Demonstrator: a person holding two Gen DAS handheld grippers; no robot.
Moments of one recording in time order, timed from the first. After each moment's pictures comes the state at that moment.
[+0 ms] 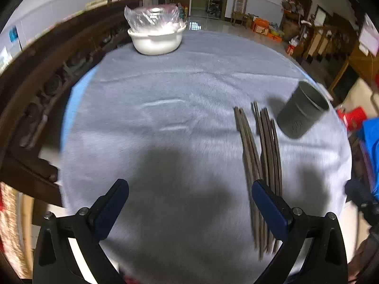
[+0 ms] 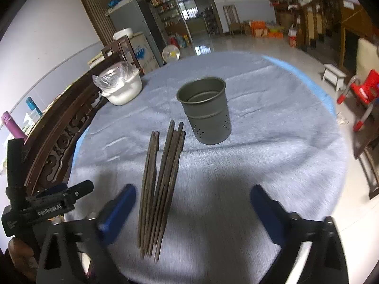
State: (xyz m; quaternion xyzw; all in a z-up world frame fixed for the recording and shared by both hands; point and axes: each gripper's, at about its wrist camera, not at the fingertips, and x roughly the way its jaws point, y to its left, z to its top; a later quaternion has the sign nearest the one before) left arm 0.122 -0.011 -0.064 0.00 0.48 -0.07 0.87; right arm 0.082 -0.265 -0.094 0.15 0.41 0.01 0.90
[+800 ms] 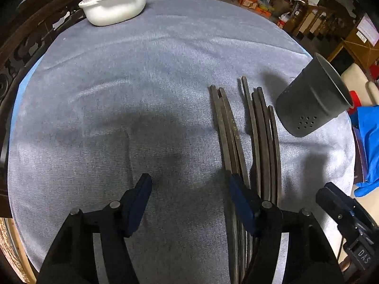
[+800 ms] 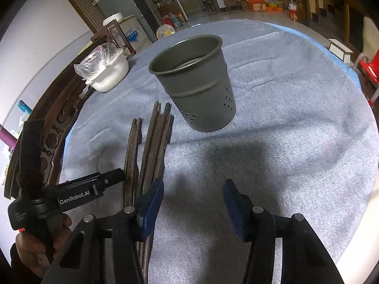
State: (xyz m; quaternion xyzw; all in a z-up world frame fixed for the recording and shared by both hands) left arm 0.181 -0.063 -0.121 0.00 0.57 -0.12 0.81; right arm 0.135 -0.274 -0.148 0.20 0.47 0.02 0.86
